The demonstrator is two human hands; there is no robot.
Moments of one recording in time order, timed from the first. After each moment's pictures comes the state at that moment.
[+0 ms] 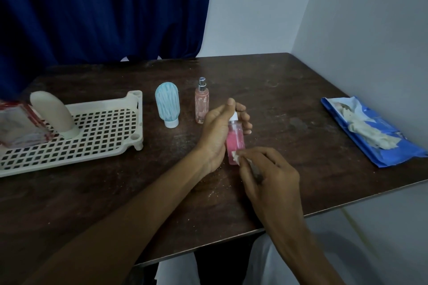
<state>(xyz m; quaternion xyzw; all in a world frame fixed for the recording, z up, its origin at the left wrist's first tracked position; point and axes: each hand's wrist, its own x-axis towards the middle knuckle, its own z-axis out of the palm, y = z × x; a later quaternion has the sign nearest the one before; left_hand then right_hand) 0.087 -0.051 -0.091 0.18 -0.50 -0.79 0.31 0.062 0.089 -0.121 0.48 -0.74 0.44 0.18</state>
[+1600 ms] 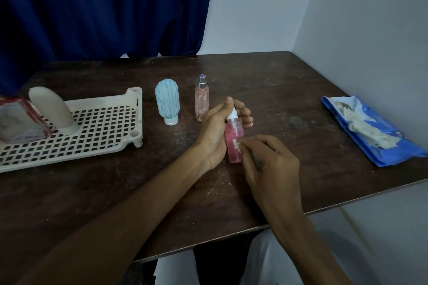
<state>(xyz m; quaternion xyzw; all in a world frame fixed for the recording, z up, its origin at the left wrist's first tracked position) 0.087 -0.053 -0.090 0.19 -0.43 -0.83 0.30 0.055 0.079 -0.113 0.48 -0.74 0.43 0.19</state>
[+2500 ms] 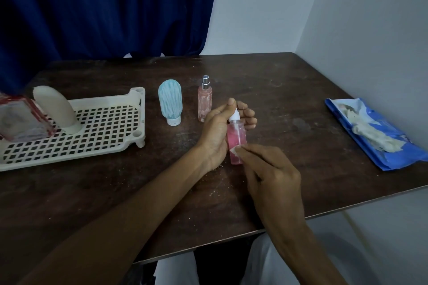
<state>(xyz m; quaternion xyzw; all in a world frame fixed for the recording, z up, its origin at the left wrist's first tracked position) 0.085 -0.054 -0.092 0.18 -0.44 -0.83 0.30 0.059 0.084 -0.122 0.52 -0.71 0.40 0.25</state>
